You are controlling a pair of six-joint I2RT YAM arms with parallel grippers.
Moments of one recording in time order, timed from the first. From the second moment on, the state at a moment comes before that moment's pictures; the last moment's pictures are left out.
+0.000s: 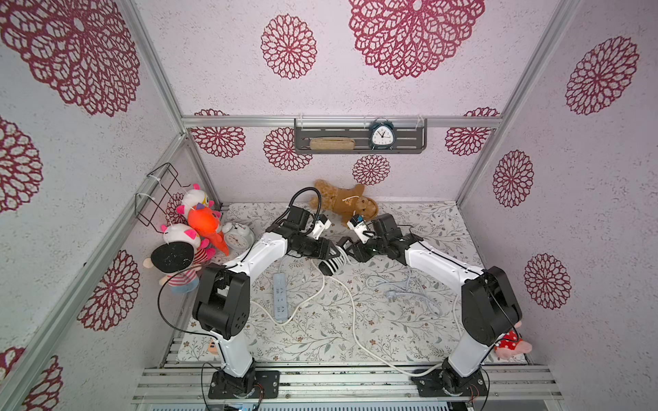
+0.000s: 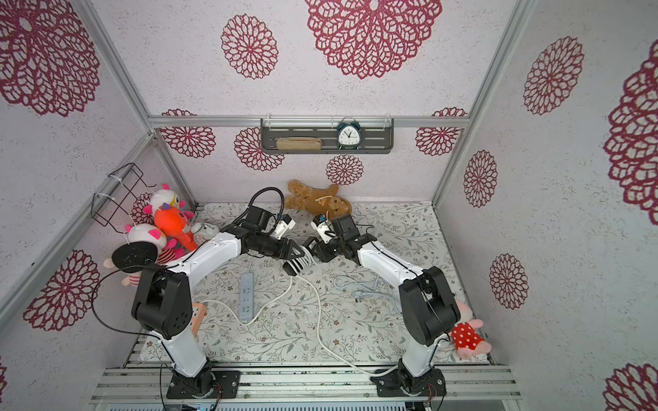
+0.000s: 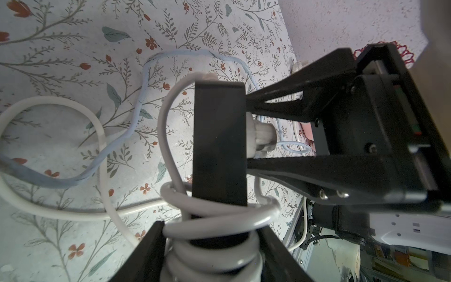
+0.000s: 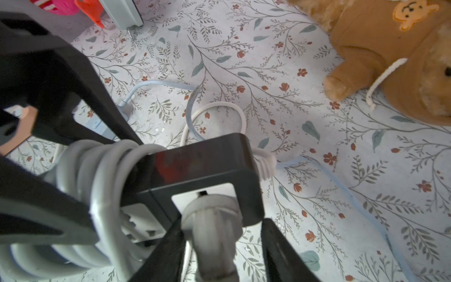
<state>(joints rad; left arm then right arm) -0.39 1.81 1.39 -0.57 0.66 -0.16 0.55 1.72 1.29 -0.33 -0.29 -0.05</state>
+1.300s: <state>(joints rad) -0.52 1.77 1.39 -0.50 0.34 -0.23 0.51 1.62 1.17 -0.28 -0.24 -0.03</state>
